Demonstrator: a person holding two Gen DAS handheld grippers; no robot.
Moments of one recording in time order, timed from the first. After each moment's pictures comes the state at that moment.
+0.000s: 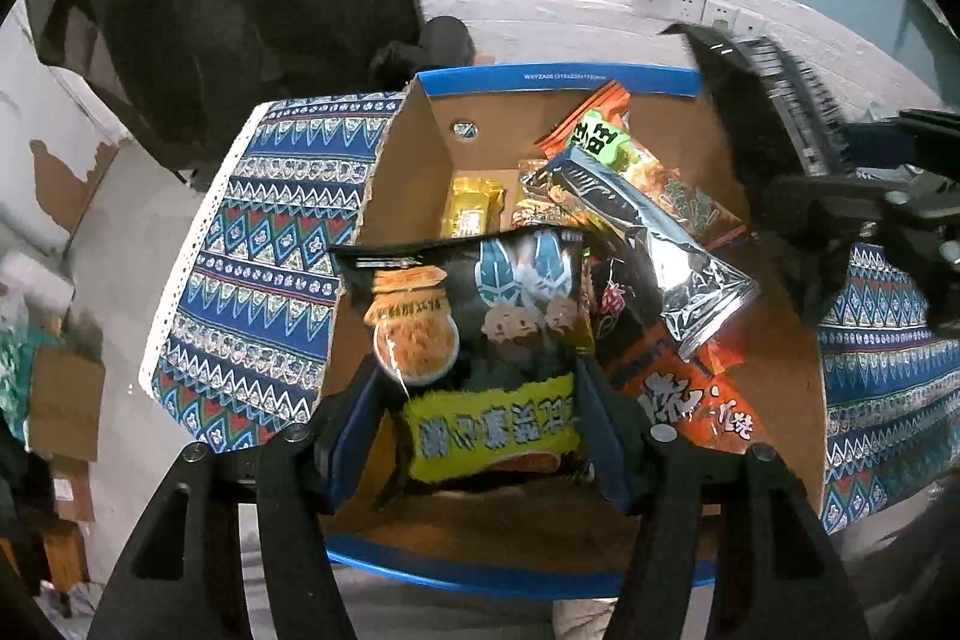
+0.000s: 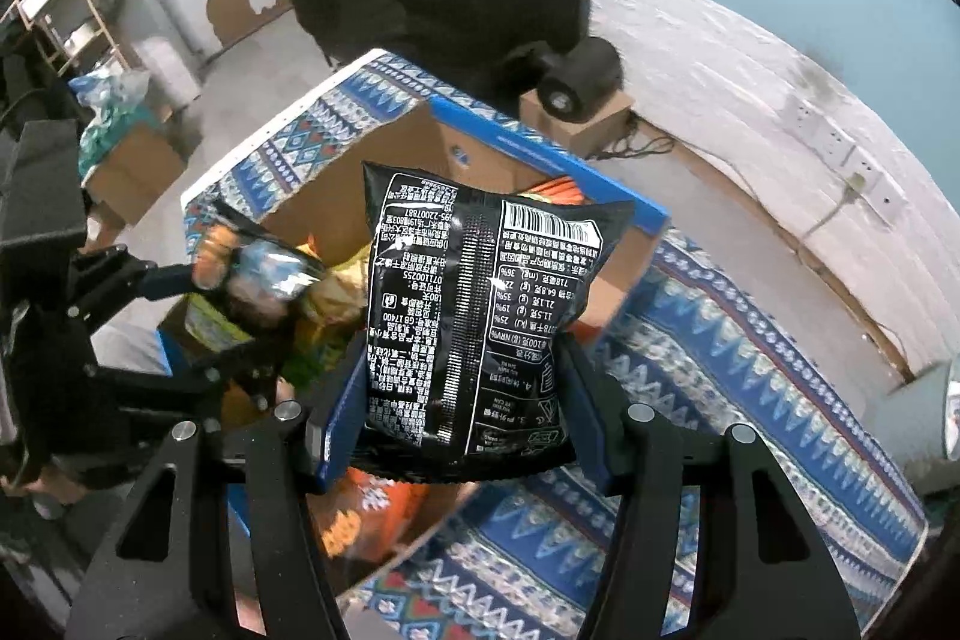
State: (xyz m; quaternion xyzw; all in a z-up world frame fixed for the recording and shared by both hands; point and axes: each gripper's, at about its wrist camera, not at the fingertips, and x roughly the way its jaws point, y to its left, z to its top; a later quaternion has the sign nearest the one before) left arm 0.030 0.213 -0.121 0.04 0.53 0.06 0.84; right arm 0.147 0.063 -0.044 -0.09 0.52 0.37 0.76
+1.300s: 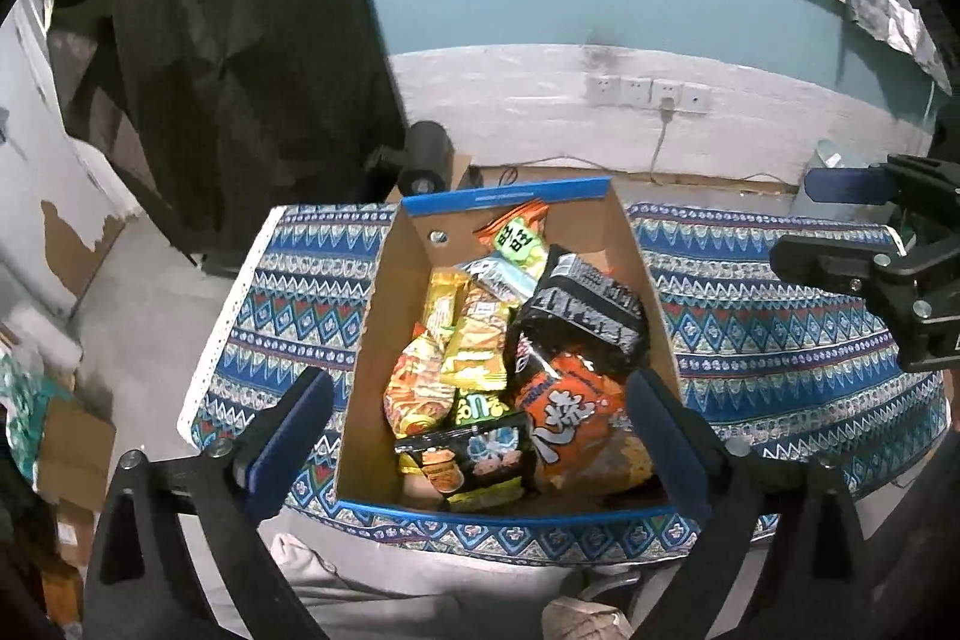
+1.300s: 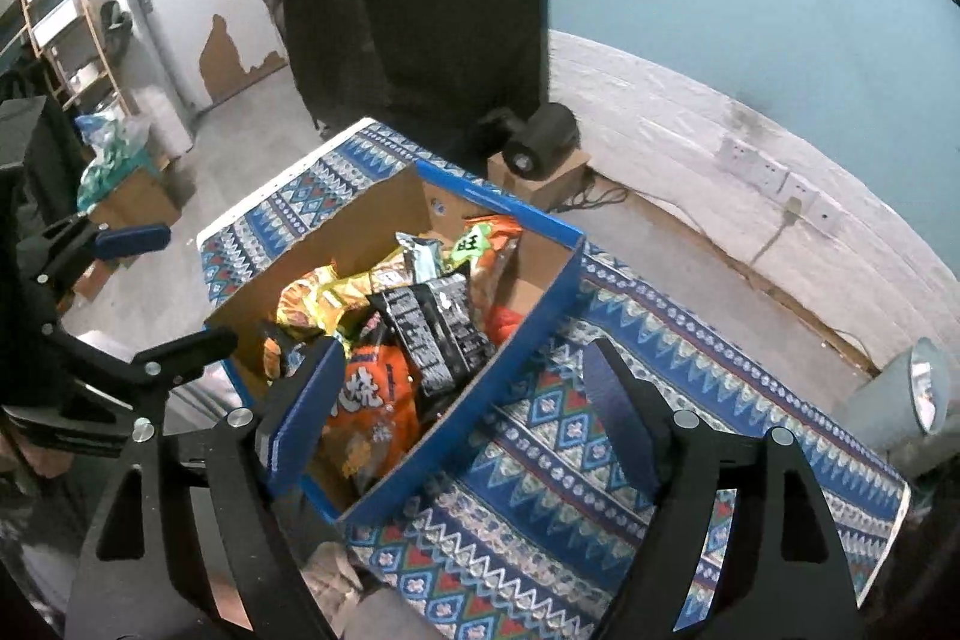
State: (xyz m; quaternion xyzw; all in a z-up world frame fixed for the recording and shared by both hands) left arm -0.029 0.176 -0.033 0.07 0.43 0.03 0.90; right arm 0.093 -0.008 0.025 -0.08 0.45 0.33 0.82
